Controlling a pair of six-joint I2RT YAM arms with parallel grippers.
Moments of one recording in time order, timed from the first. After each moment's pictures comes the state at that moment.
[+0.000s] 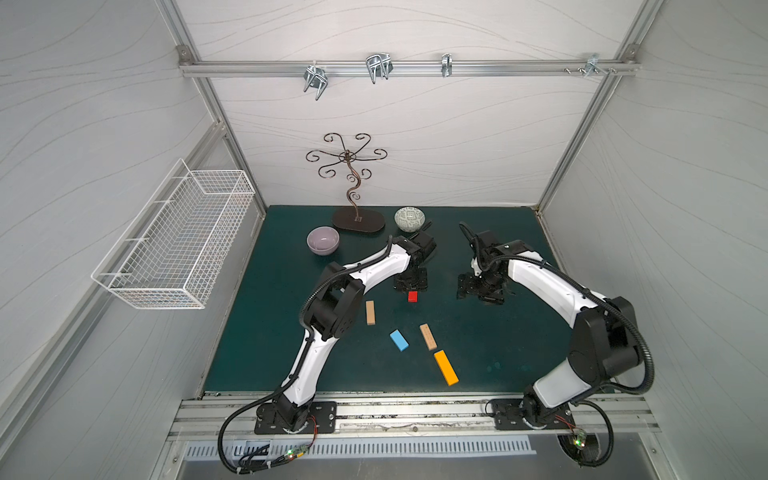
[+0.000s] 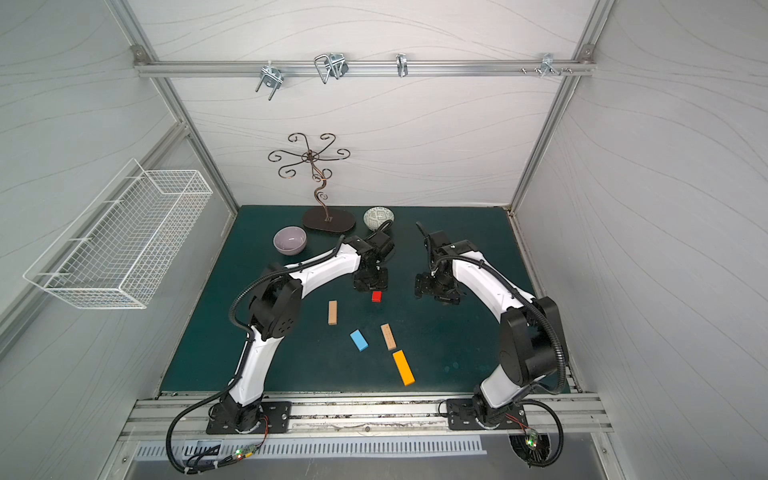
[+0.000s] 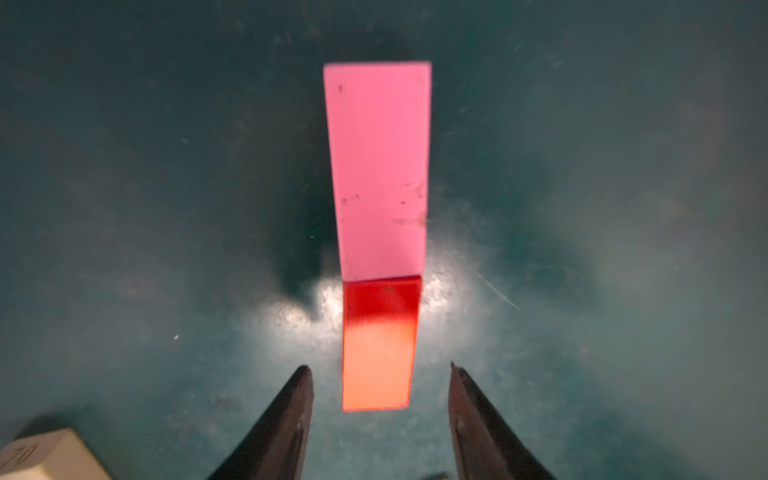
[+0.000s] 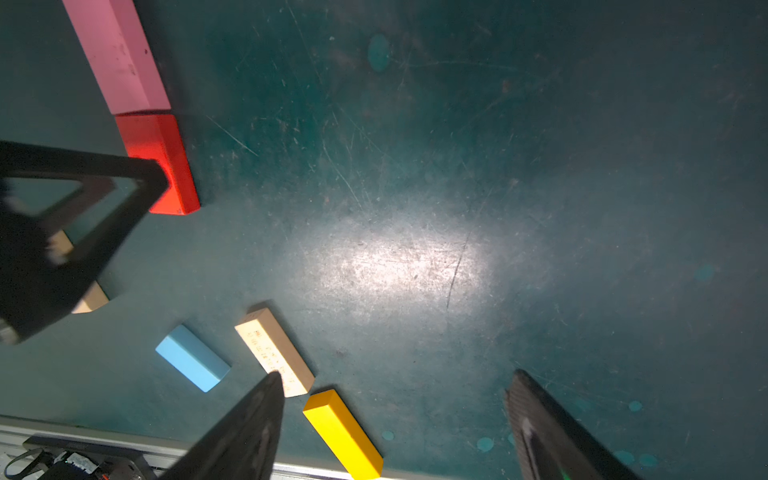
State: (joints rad) left arm -0.70 2.22 1.84 -1.00 0.04 -0.69; right arm 0.42 1.58 1.23 -1.06 -0.15 0.47
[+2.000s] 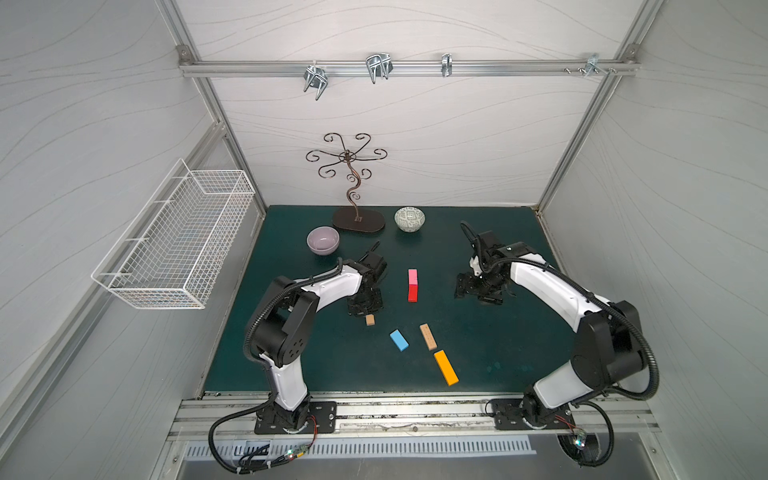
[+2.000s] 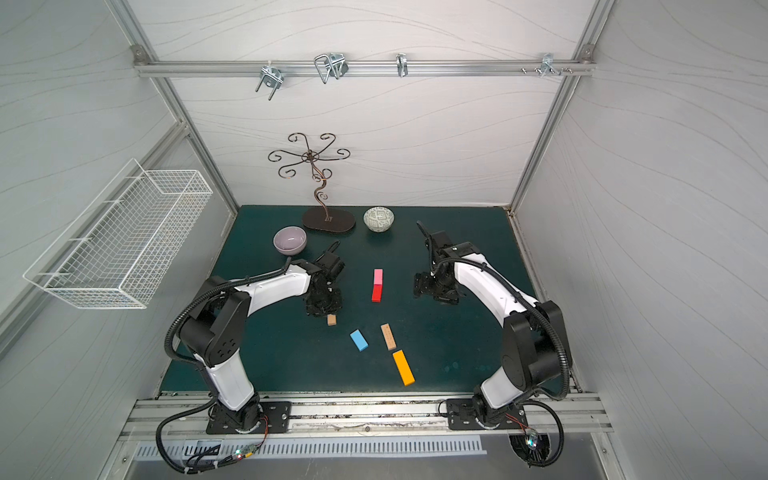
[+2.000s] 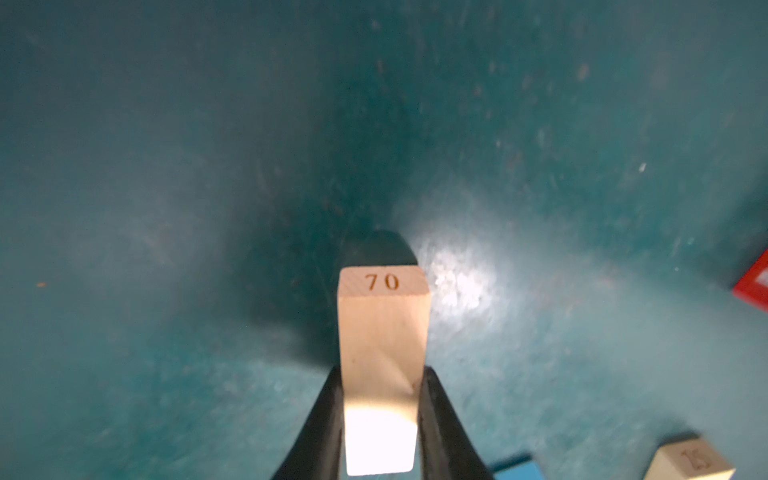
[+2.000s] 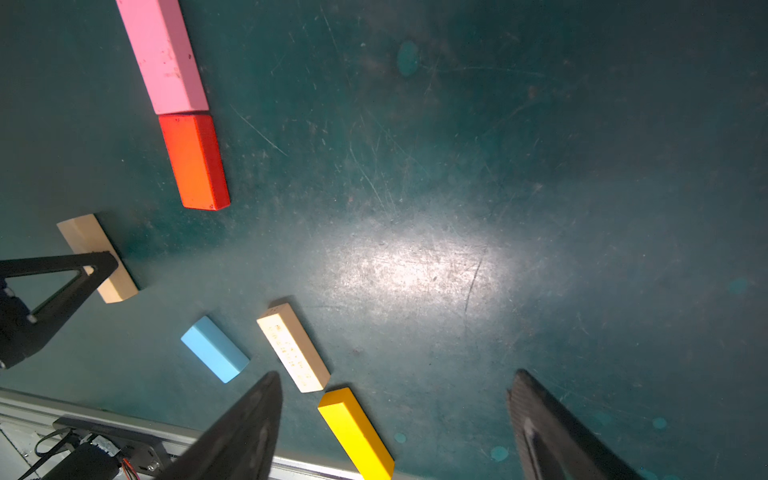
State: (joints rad) left arm -0.52 1.81 1.16 -0.84 0.04 -0.70; right arm 0.42 1.55 1.20 -1.02 -0.19 0.46
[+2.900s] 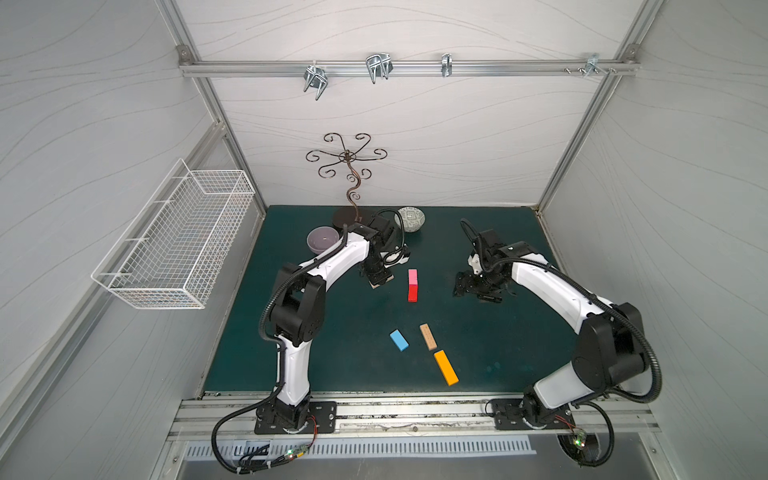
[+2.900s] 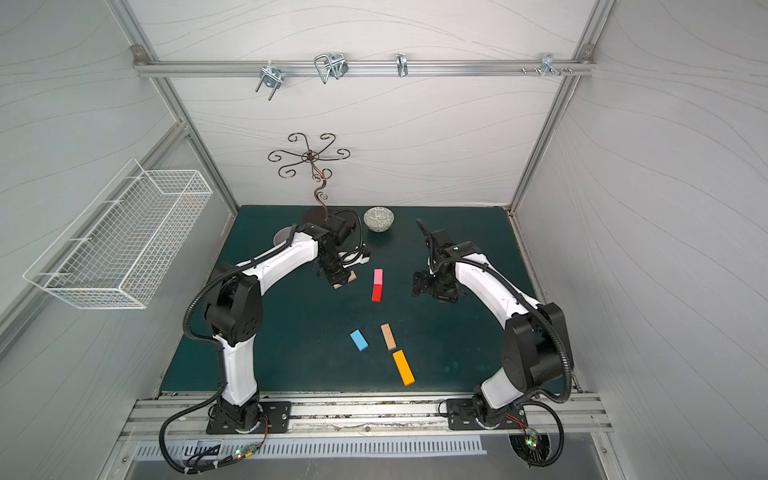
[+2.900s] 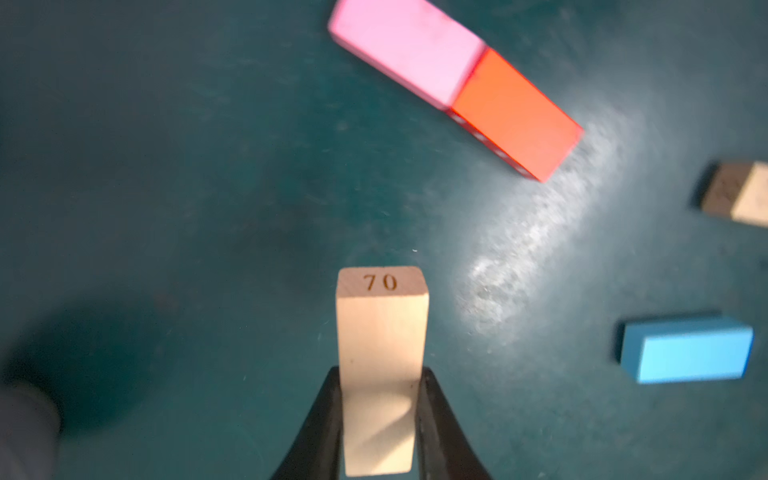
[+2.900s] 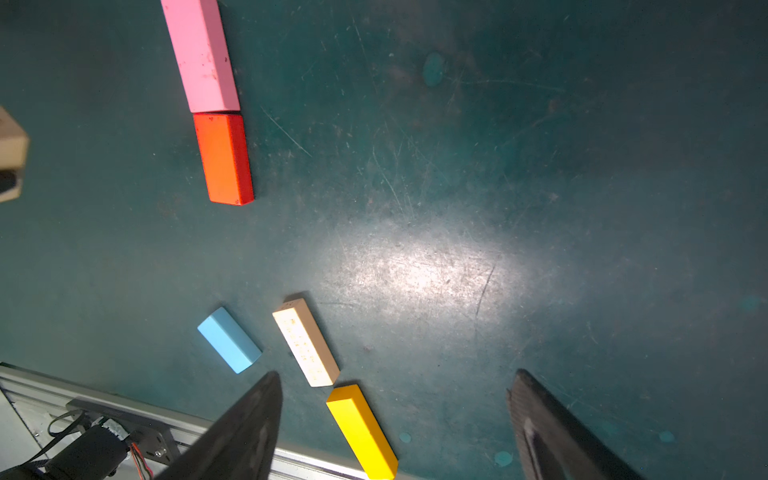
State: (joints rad) left arm -0.46 2.02 1.66 -1.06 0.12 0.66; right arm 0.42 1.54 1.21 -1.01 -0.22 0.43
